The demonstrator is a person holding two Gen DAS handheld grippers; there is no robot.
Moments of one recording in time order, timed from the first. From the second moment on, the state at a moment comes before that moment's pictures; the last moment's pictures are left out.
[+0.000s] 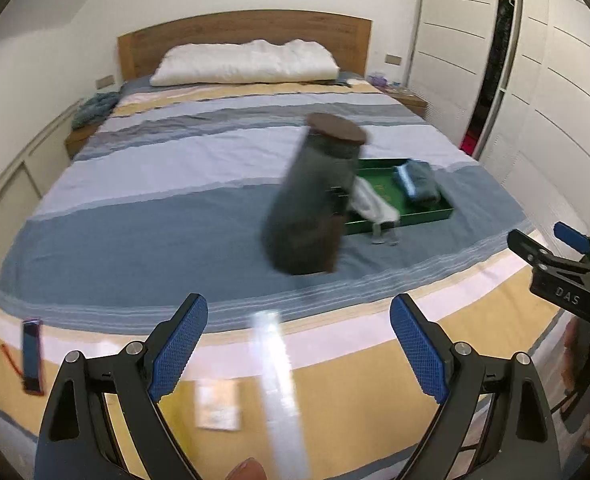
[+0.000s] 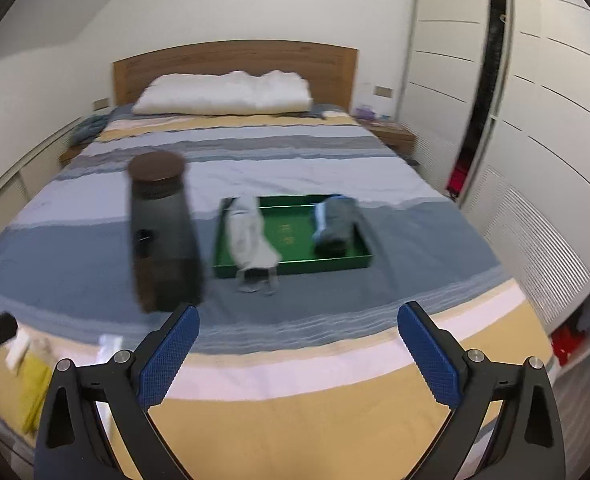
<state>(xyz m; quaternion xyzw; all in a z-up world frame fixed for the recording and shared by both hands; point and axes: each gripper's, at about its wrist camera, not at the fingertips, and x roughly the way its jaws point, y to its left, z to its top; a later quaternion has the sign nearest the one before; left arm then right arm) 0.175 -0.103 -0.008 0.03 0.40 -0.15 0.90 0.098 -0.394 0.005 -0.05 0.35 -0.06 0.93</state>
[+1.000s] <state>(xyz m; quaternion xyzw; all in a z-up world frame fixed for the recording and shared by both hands) 0.182 0.129 -0.141 0.01 0.50 -0.05 0.87 0.081 -0.240 -0.102 -0.08 0.48 0.08 0.87</state>
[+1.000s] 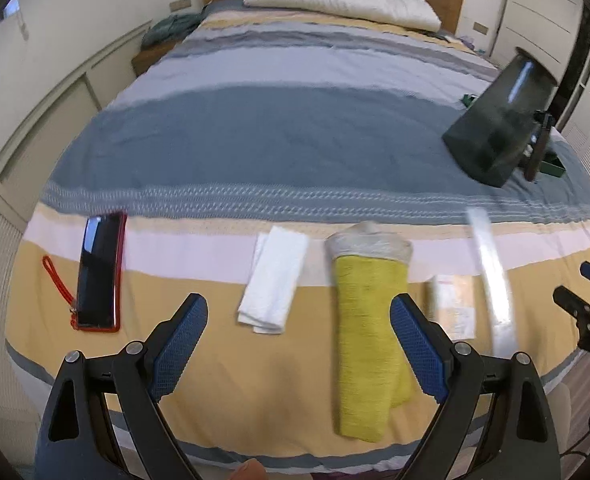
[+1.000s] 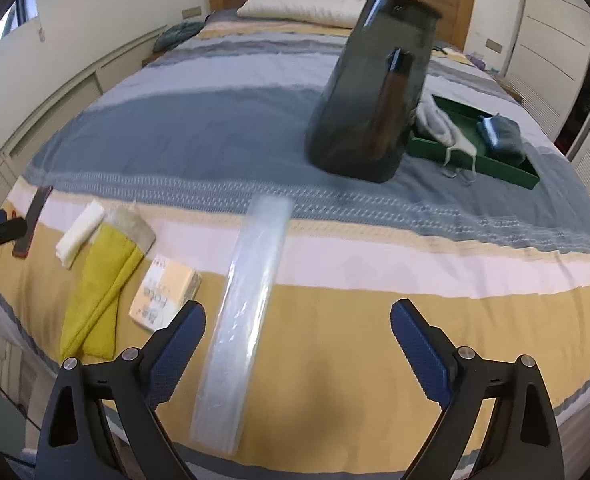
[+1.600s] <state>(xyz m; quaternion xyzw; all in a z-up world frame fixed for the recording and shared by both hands) 0.223 0.157 -0.219 0.01 0.55 -0.05 0.83 0.118 -0.208 -0.173 -0.11 0.52 0.10 0.84</state>
